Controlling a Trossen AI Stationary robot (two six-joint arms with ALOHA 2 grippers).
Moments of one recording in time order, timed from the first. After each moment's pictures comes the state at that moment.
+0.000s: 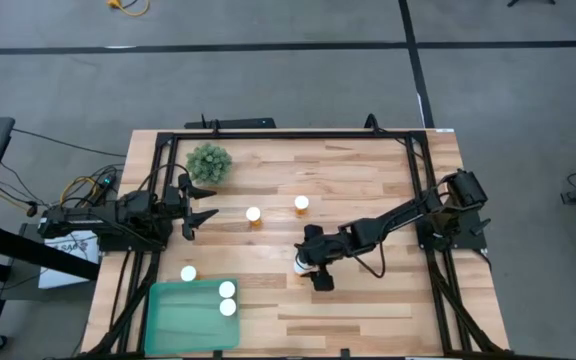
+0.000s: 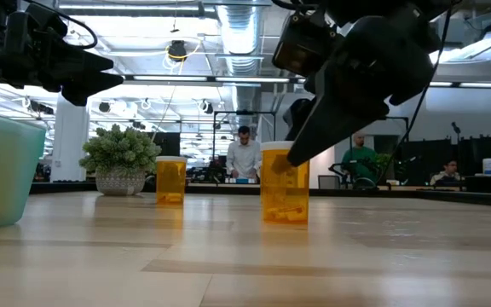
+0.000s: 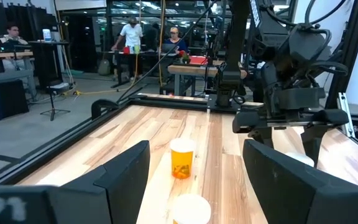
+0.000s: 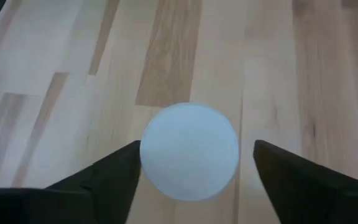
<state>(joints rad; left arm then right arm) 0.03 0.01 0.01 0.04 -0.15 -0.04 0.28 1.80 0.98 -0.02 -0.01 0.12</state>
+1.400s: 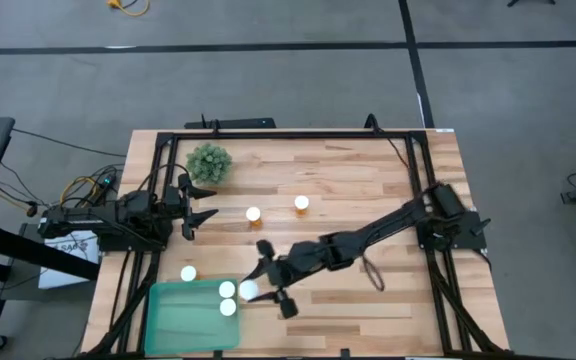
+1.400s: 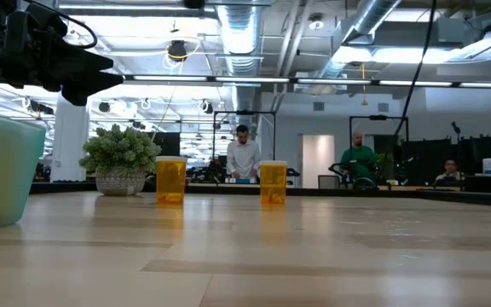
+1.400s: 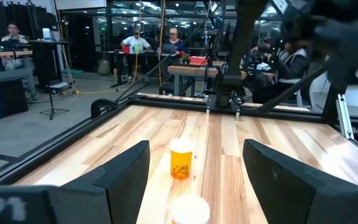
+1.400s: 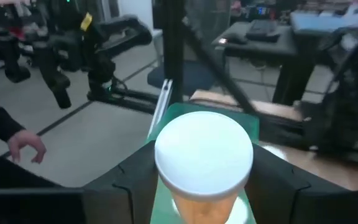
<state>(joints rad) 0.03 0.01 0.01 0.04 -0.15 -0.05 0.36 1.99 1.42 0.37 -0.08 -0.05</state>
